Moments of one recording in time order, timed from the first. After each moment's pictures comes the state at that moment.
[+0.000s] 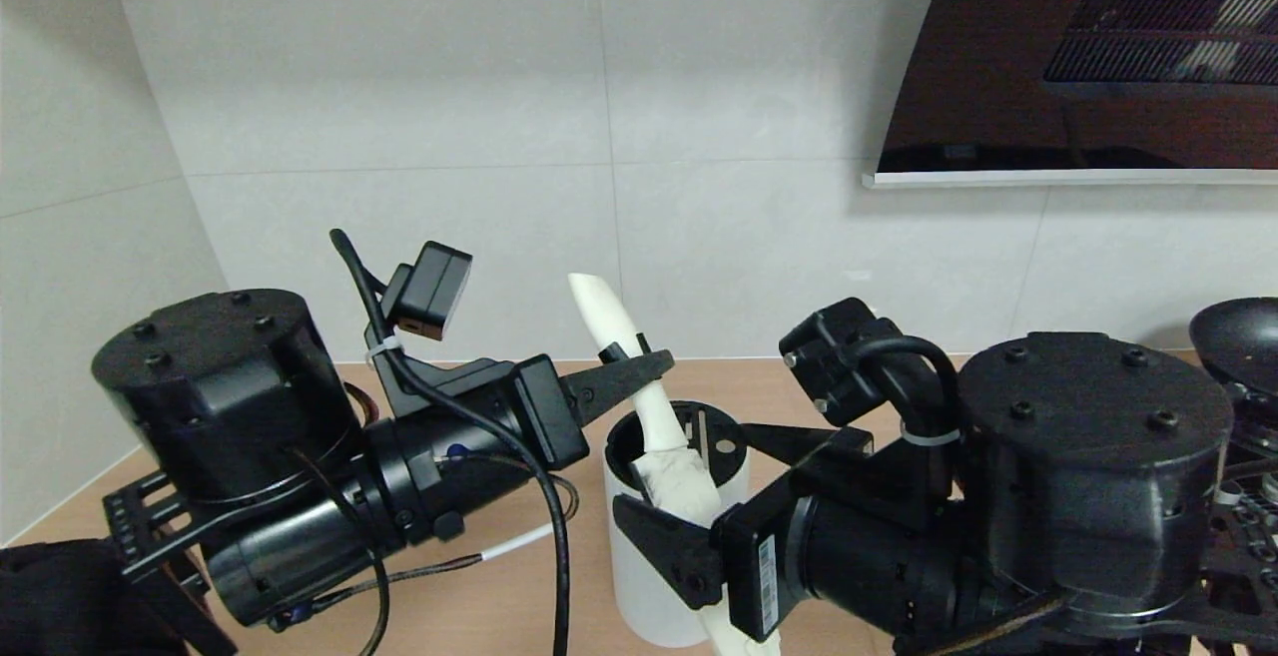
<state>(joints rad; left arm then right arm) -0.66 1.58 -0.57 -1.01 -0.23 -0.77 1.07 1.64 -0.81 -0.61 -0.24 0.26</state>
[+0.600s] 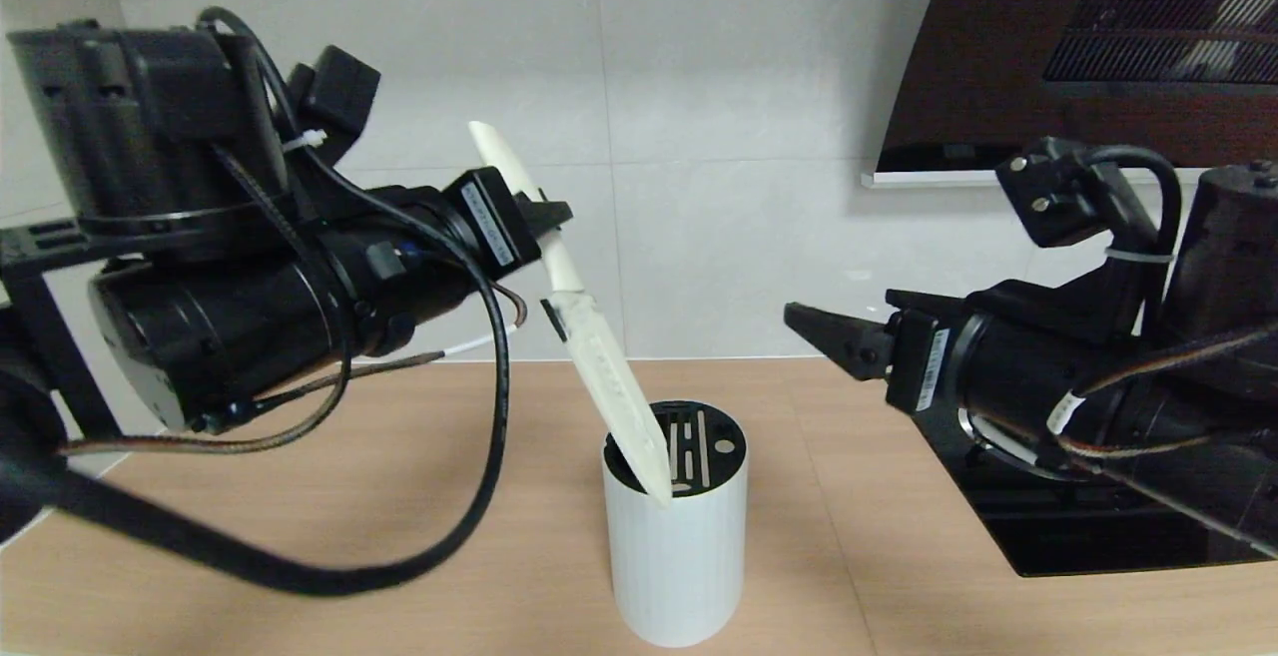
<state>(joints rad) -0.58 1.51 -1.04 -0.38 0.14 -0.56 0.77 1.48 -0.82 -0.58 -0.24 0.21</state>
